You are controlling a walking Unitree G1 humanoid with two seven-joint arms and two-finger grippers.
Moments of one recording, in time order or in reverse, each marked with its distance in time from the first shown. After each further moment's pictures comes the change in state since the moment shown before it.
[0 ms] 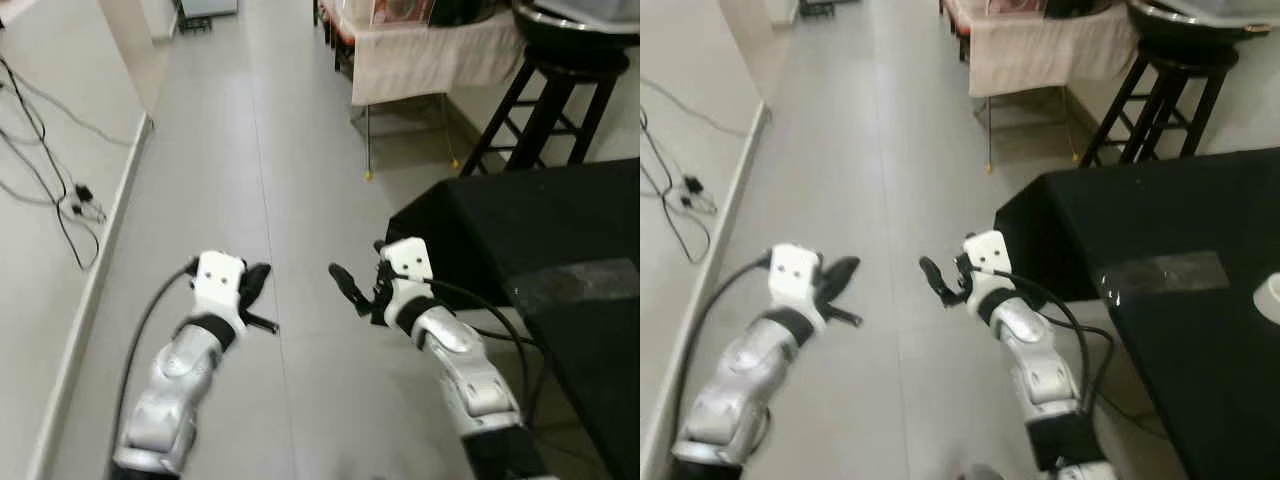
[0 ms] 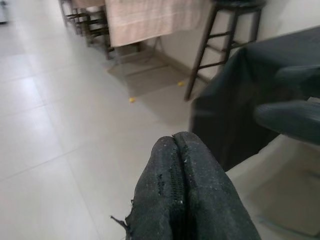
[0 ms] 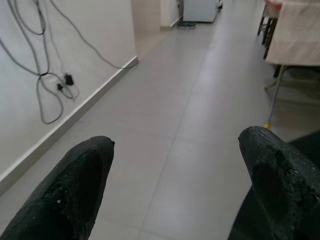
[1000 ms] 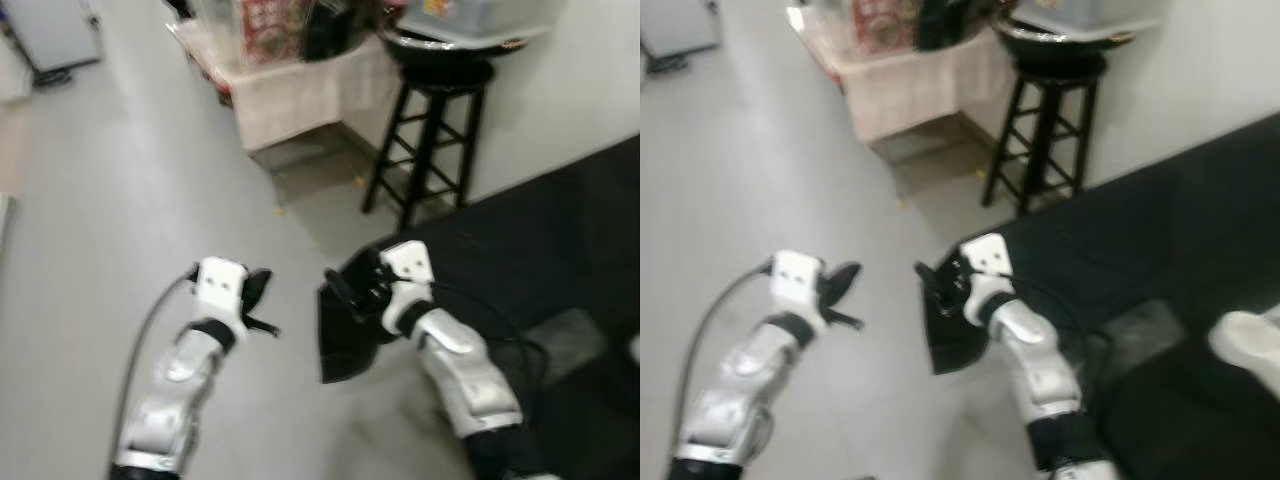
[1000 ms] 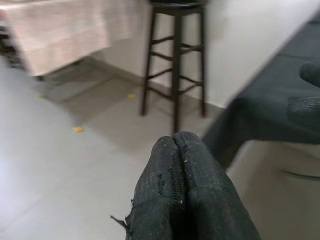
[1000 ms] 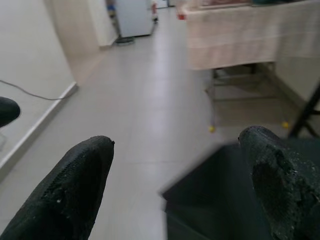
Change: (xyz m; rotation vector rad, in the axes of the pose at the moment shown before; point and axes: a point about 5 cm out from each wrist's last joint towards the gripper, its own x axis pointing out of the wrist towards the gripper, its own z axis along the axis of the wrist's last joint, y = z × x) left arm -0.002 0.011 -0.002 0.015 0.012 0.028; right arm 0.003 0.009 0.001 0.063 -0.030 0.079
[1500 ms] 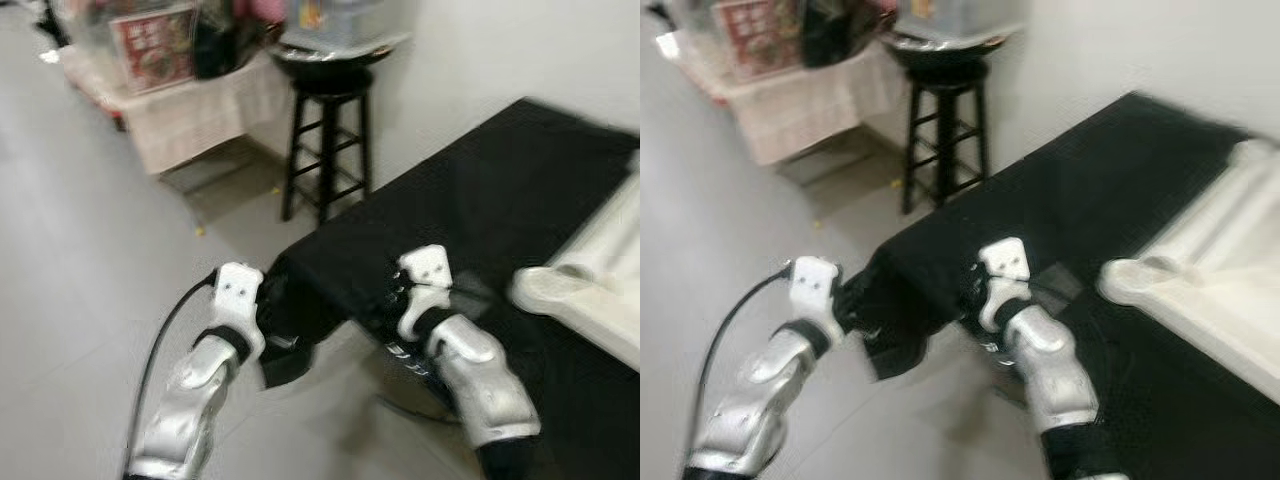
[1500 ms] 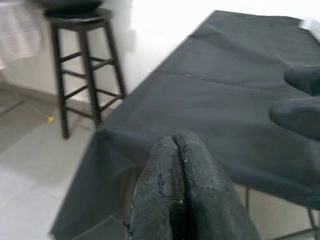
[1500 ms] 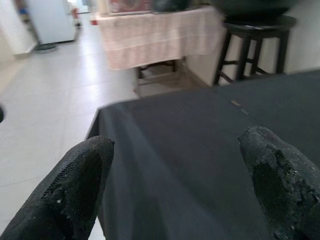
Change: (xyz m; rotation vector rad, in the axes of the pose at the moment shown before) left arm 0.001 -0.006 0.000 -0.018 -0.011 -0.020; right arm -0.003 -0.005 -0.001 0.003 0.001 -0.010
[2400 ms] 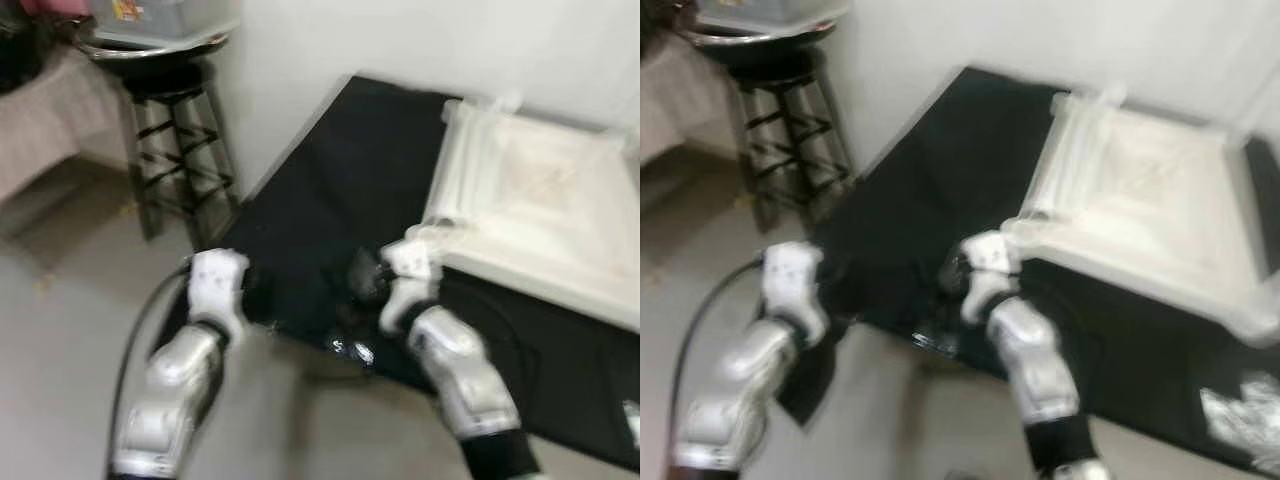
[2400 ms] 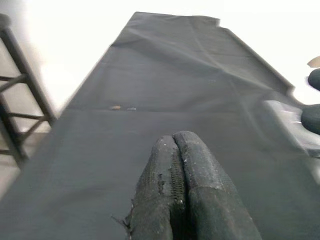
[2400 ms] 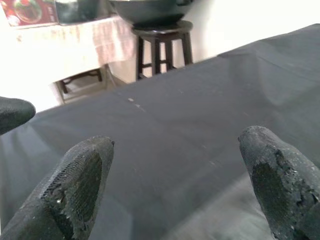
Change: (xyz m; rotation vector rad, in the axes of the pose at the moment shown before) left arm -0.001 0.009 0.003 0.002 -0.025 0.052; right arm 0.005 0.008 0.006 0.009 -0.041 0.040
